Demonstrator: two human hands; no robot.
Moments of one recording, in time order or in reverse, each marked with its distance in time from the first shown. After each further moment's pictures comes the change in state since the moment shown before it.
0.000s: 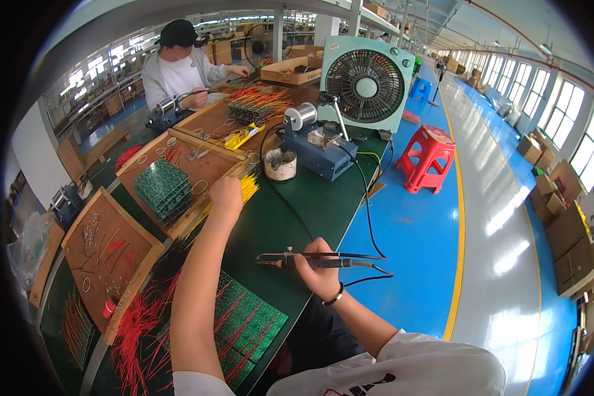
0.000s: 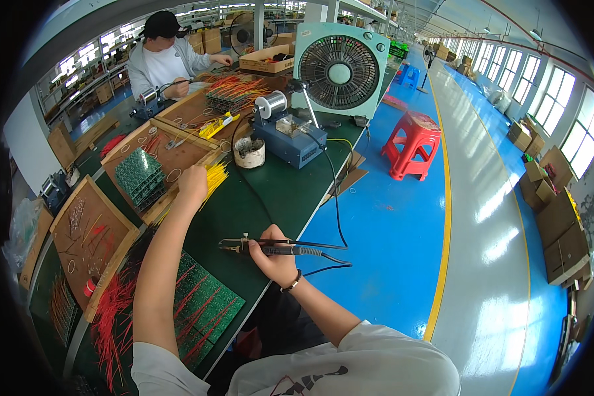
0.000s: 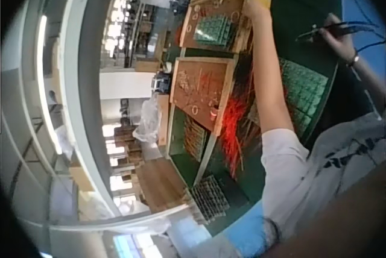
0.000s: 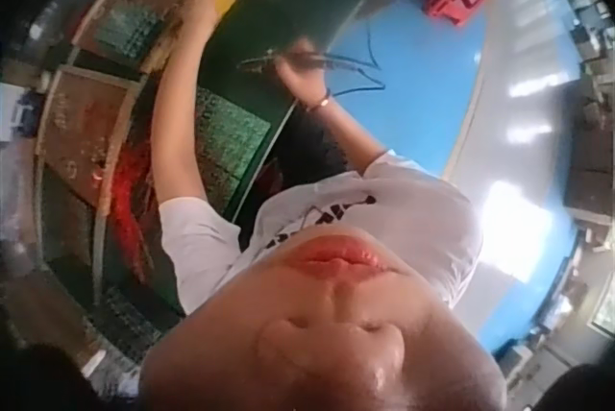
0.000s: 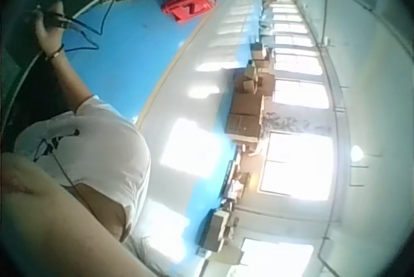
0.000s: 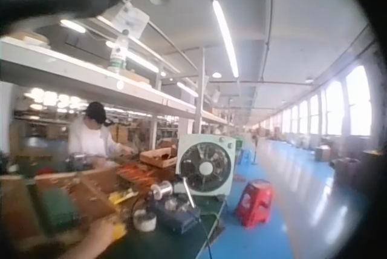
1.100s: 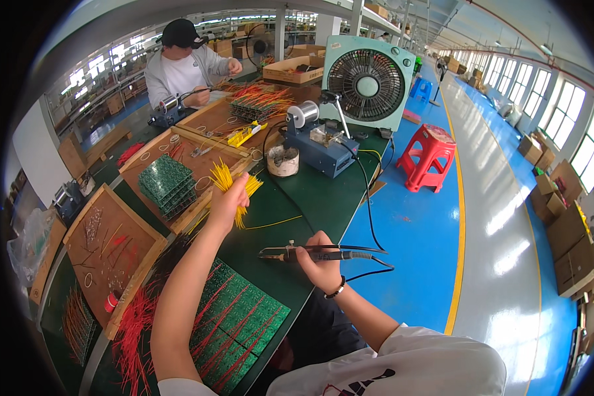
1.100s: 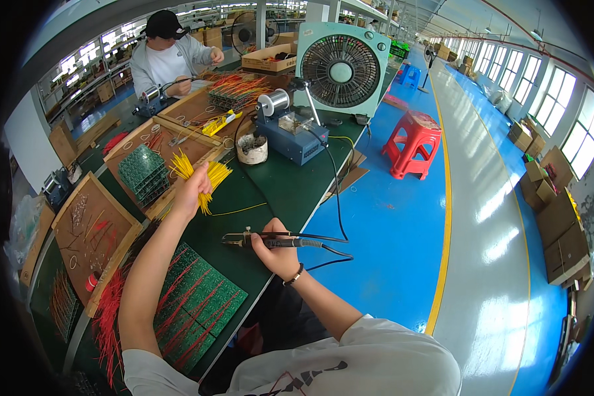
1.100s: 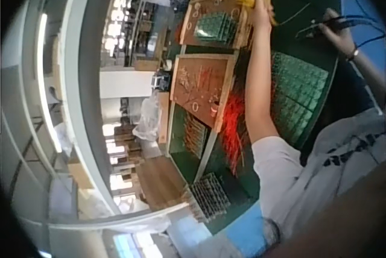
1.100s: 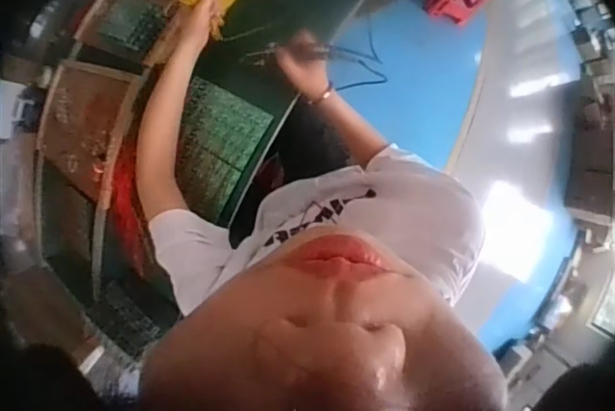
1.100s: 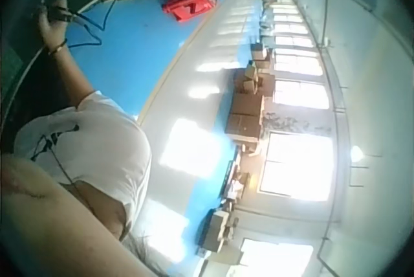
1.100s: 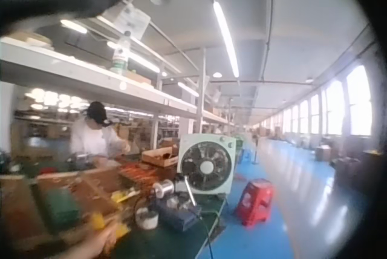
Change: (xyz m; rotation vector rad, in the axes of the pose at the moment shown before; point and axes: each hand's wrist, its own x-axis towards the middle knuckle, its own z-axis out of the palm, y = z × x) left_hand -0.054 -0.001 -0.027 -1.781 0.001 0.145; right_hand 0.001 -0.002 0.000 -0.002 -0.012 0.040
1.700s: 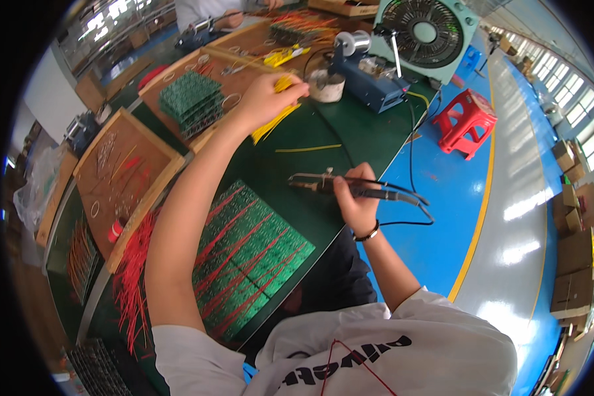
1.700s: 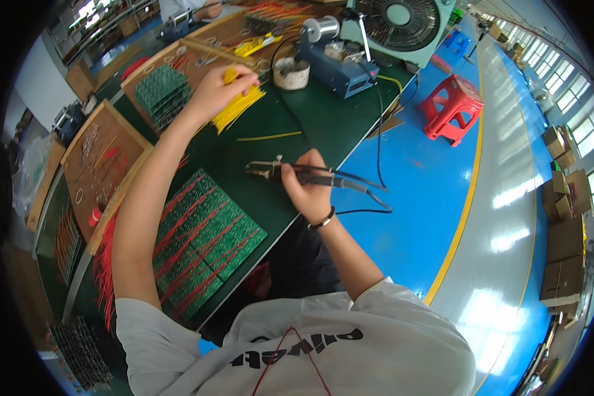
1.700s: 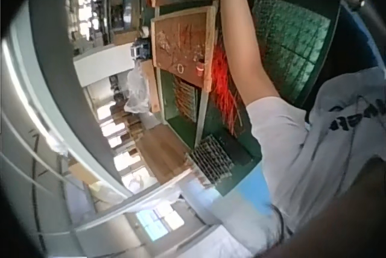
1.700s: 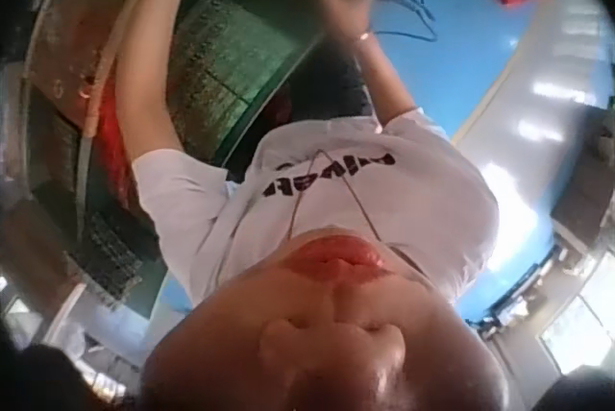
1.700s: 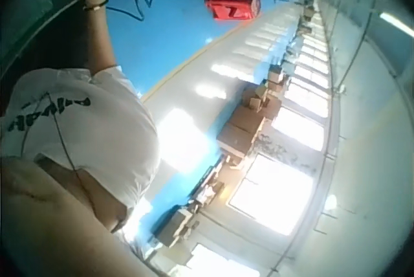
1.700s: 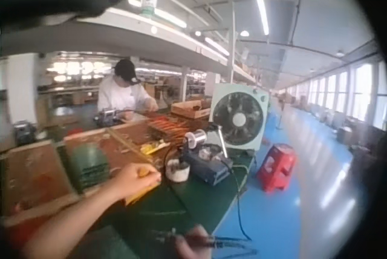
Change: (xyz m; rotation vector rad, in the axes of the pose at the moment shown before) left_hand 0.021 0.021 -0.005 0.533 -0.278 0.326; right_hand 0.001 0.000 0.002 -0.028 0.040 -0.002
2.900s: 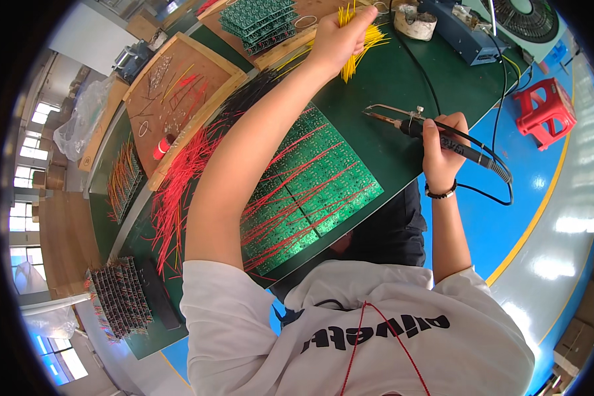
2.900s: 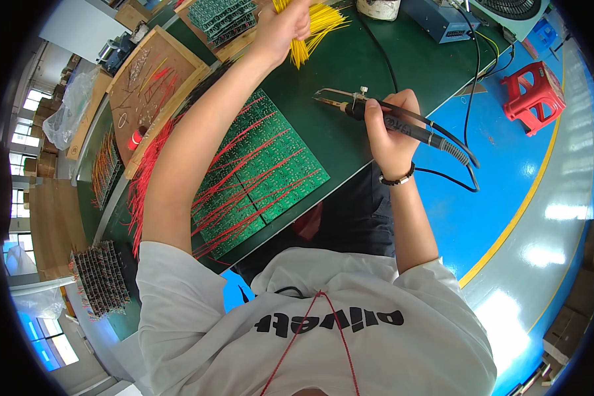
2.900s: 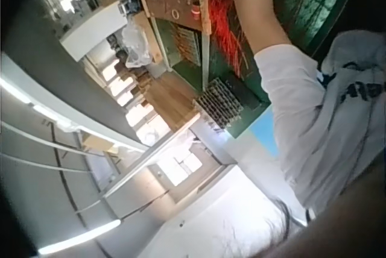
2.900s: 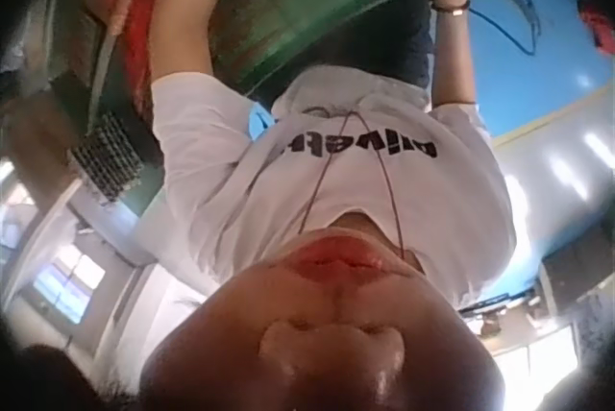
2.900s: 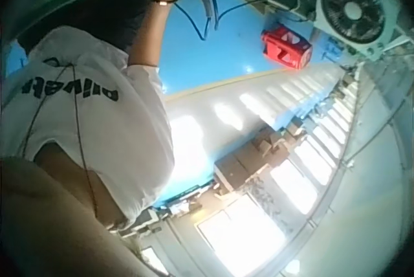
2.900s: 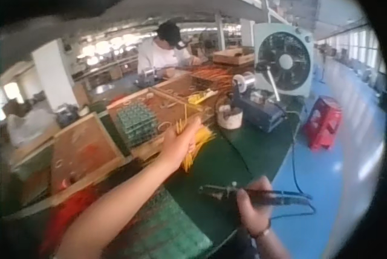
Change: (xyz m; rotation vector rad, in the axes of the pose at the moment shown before) left_hand -0.036 -0.026 0.021 -0.566 0.251 -0.231; right_hand 0.001 0.011 -0.001 0.139 -0.020 -0.023
